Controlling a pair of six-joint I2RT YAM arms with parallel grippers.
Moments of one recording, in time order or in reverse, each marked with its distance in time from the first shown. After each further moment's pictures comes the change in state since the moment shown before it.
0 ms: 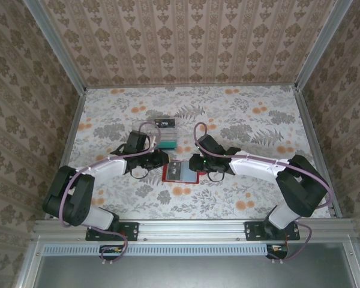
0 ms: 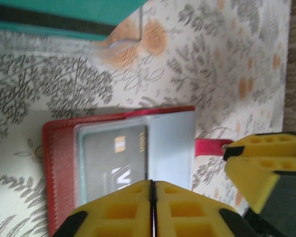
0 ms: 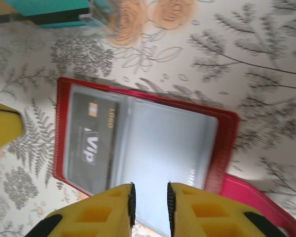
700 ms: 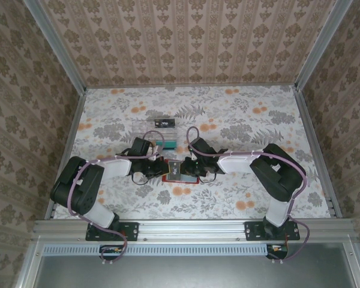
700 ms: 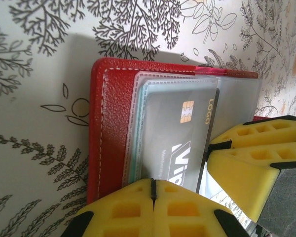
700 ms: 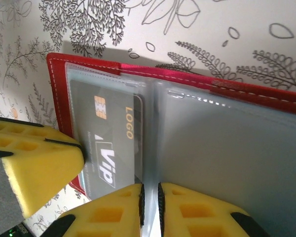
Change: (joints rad) left arm -0.019 0.104 -0.038 0.000 0.010 0.002; right arm 0.002 0.217 0.018 0.197 -0.218 0.119
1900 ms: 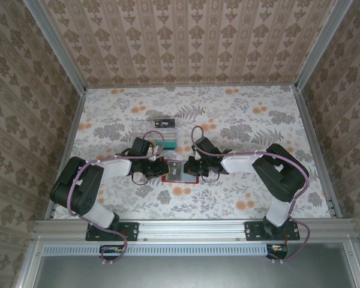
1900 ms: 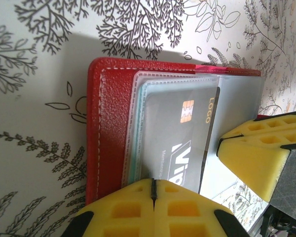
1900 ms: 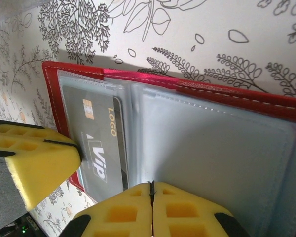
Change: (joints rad) left arm 0.002 -0.003 0.002 -0.018 -0.017 0.014; right arm -0.039 -0.024 -0.054 0.051 -0.042 0.019
